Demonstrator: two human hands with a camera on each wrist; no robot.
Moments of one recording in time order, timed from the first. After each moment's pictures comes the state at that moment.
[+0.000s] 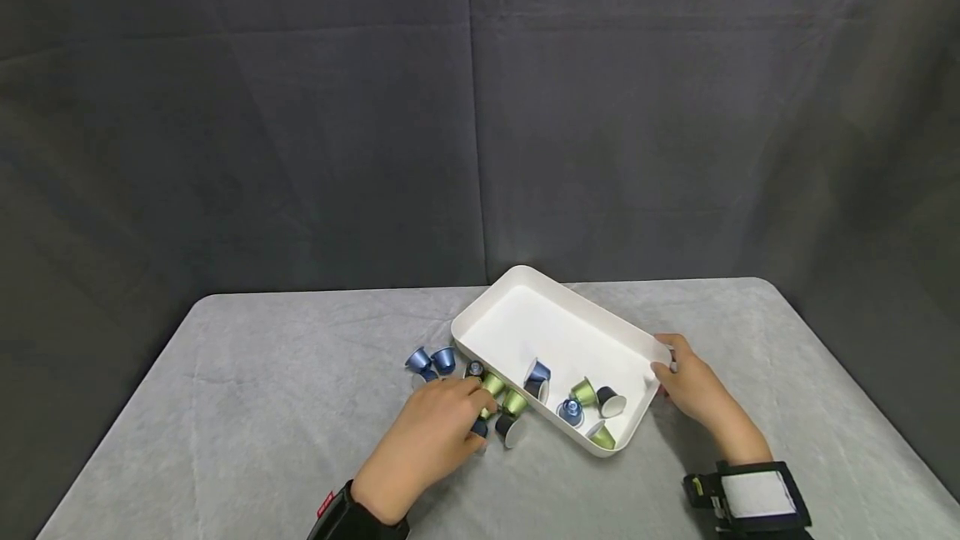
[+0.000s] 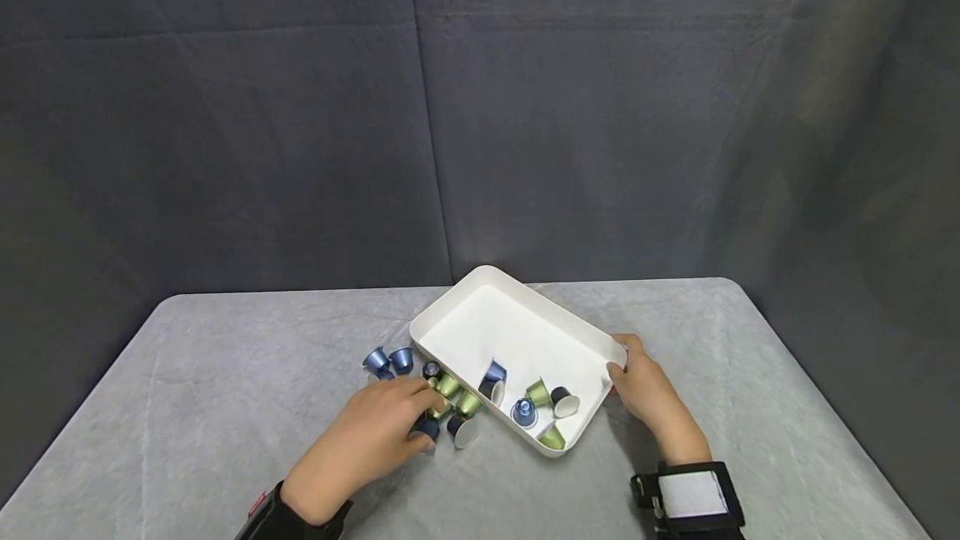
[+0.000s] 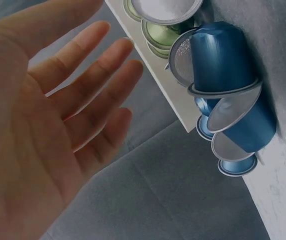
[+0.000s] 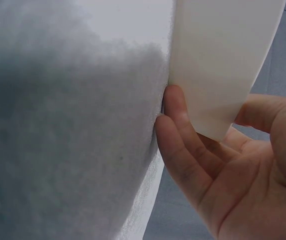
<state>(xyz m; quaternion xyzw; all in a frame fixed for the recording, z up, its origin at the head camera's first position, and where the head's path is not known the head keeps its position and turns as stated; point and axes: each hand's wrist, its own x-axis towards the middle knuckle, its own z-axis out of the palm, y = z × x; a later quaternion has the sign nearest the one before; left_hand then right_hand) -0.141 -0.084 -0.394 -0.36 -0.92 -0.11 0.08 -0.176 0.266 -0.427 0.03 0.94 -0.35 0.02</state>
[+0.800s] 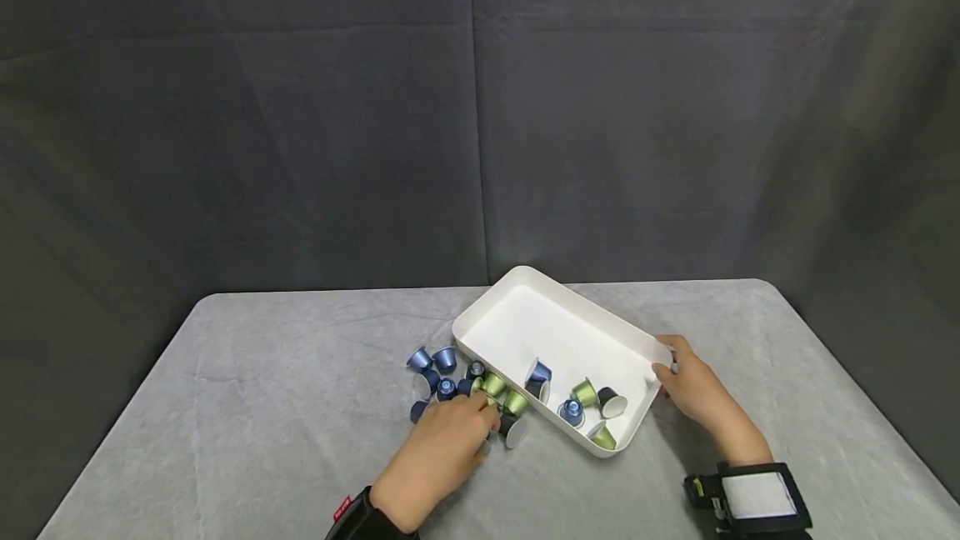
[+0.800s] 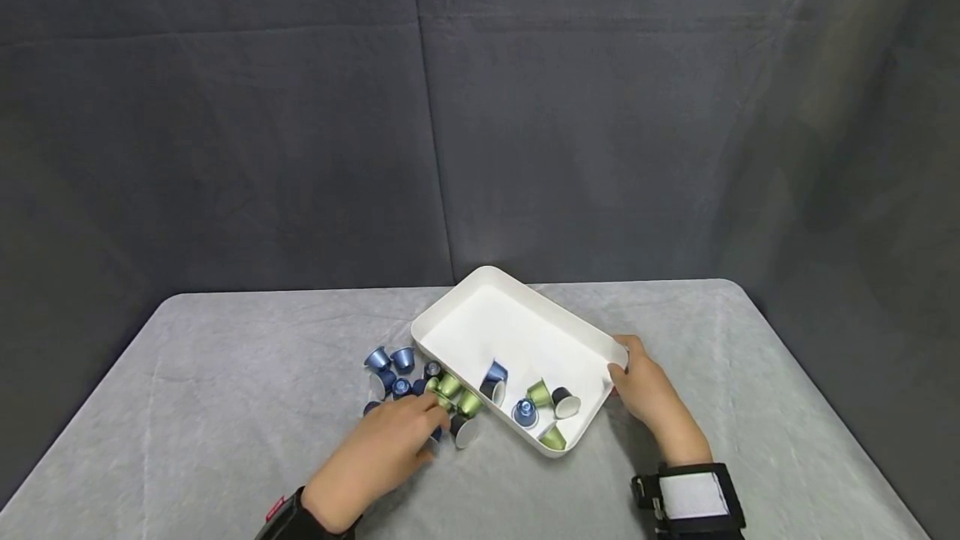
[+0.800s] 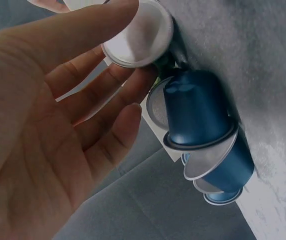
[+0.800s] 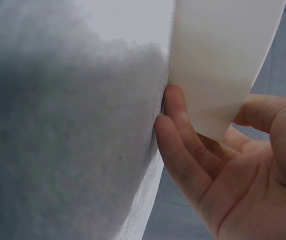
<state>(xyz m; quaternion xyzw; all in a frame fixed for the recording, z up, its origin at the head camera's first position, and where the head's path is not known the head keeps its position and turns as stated) -0.134 -0.076 -0.417 -0.36 -0.92 -0.09 0.10 -0.177 0.266 -0.429 0.03 0.94 -0.35 0.02</state>
